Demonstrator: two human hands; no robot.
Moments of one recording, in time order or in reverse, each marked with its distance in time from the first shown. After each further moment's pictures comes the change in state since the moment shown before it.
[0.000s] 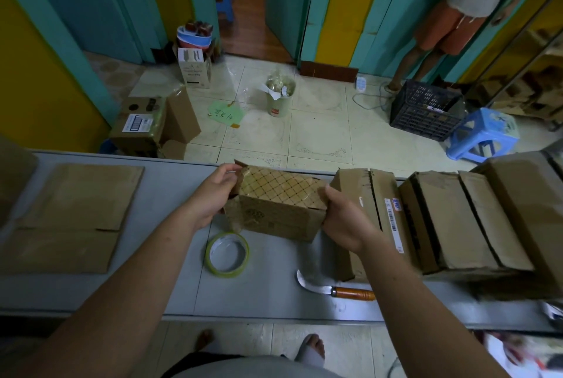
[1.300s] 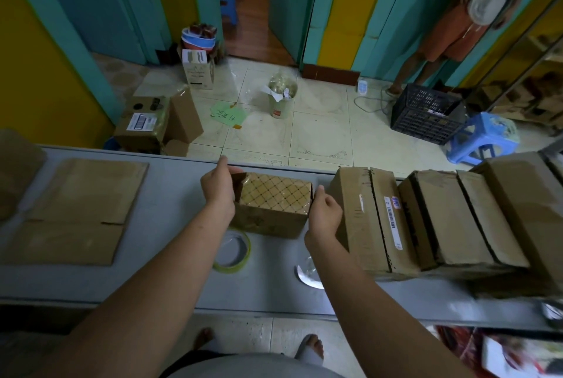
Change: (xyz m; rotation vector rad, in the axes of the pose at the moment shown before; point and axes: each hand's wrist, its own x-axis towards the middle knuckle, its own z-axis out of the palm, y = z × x) left_hand -0.008 0.012 0.039 -0.433 0.560 -0.067; right_hand 0.024 0.047 0.057 -0.044 0.771 -0.196
